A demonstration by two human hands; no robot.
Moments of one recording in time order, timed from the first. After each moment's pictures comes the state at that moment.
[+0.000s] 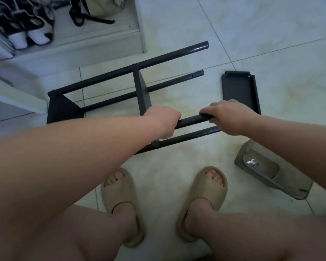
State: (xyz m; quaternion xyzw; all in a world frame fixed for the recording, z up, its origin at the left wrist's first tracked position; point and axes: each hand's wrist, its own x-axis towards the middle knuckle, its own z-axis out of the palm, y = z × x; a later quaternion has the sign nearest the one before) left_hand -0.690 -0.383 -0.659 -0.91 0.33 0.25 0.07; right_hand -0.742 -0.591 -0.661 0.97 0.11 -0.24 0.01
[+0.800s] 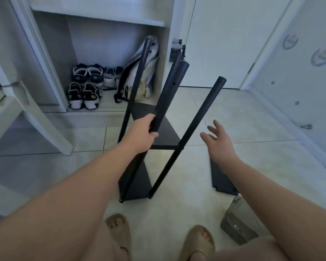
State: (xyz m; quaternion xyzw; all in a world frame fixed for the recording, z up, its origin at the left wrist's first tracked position) left_hand -0.683 -0.259 -0.509 -0.89 0.15 0.02 -0.44; right_hand -0.760 -0.495 -0.495 0.82 -0.18 0.07 -0.53
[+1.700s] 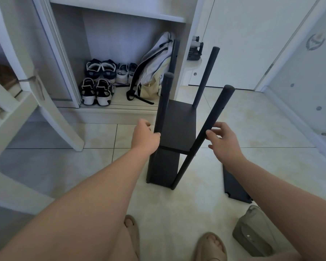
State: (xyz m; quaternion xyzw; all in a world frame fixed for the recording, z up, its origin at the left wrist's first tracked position) left_hand -0.659 -0.238 -0.538 -0.83 -0.12 0.02 -0.55; right_hand -0.717 -0.454 -0.500 0.84 -0.15 0.07 -0.52
